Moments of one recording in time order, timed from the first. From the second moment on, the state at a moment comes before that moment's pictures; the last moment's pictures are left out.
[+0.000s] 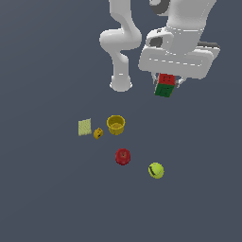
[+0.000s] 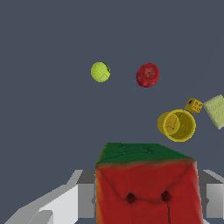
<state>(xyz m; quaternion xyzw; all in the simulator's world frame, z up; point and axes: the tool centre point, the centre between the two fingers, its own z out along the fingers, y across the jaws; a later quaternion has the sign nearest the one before) -0.065 0.156 0.357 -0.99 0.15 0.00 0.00</state>
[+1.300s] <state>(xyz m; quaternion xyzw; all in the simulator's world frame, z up) -0.056 0.173 0.425 -0.99 0.15 0.00 0.00</state>
